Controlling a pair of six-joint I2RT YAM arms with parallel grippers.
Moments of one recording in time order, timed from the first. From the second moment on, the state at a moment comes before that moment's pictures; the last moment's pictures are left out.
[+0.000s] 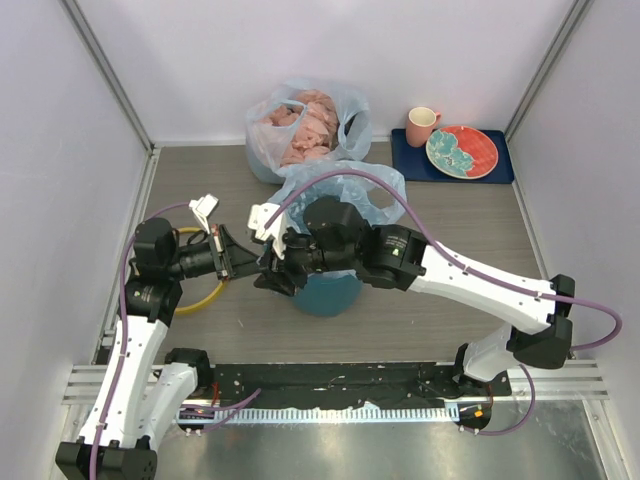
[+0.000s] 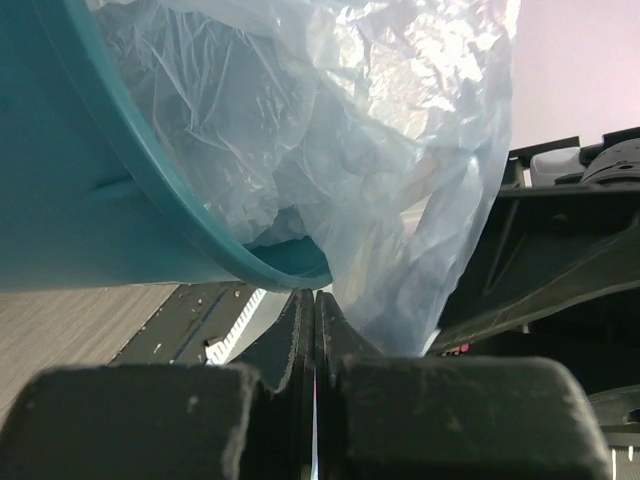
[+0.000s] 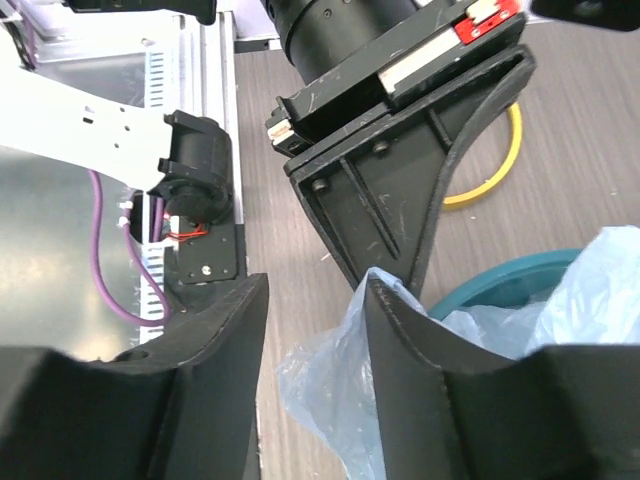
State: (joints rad) left arm -0.09 0.73 0.76 -0.31 1.09 -0.91; right arm 1.20 1.49 1.60 -0.49 -0.23 -0.10
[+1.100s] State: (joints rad) left arm -0.14 0.78 1.18 -0.61 1.02 -0.54; right arm 0.61 1.23 1.66 -0.71 -0.02 0.14
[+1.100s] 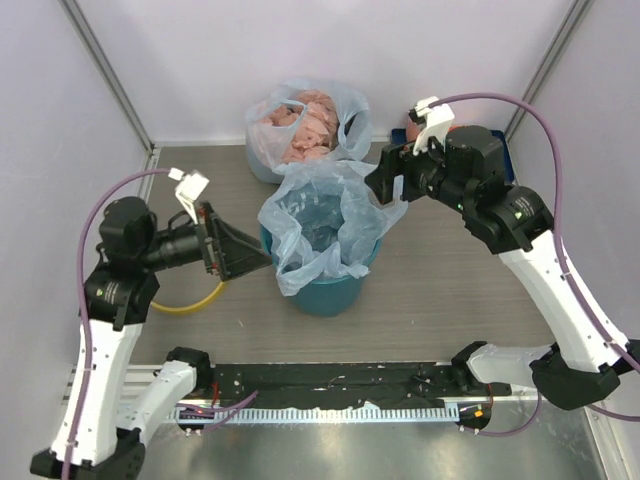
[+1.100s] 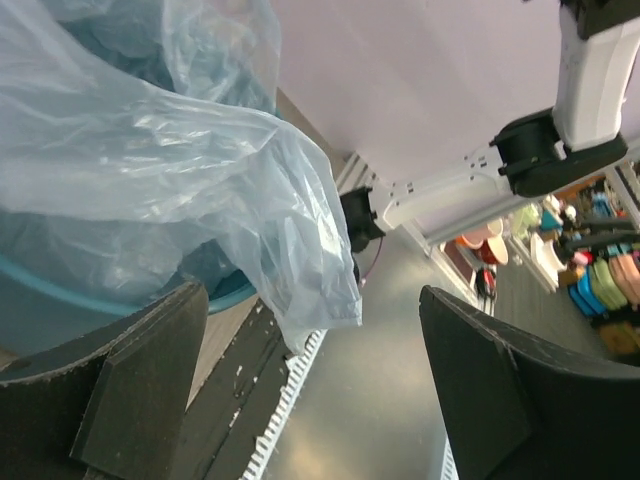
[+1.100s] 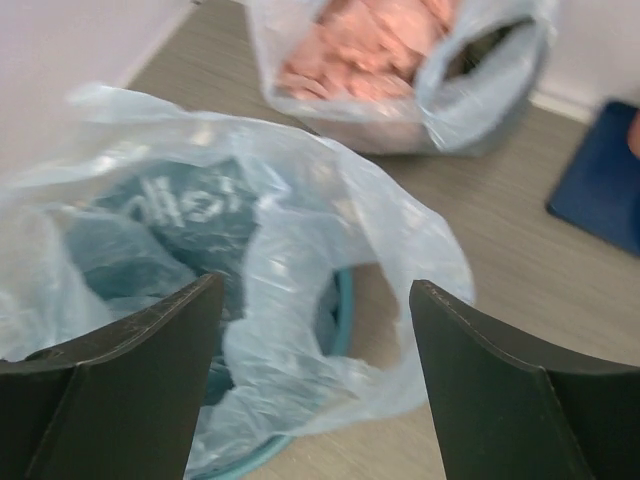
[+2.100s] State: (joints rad) left arm -0.04 0.93 1.32 -1.07 1.04 -0.13; right arm 0.29 1.21 1.50 -0.85 -0.64 0.38
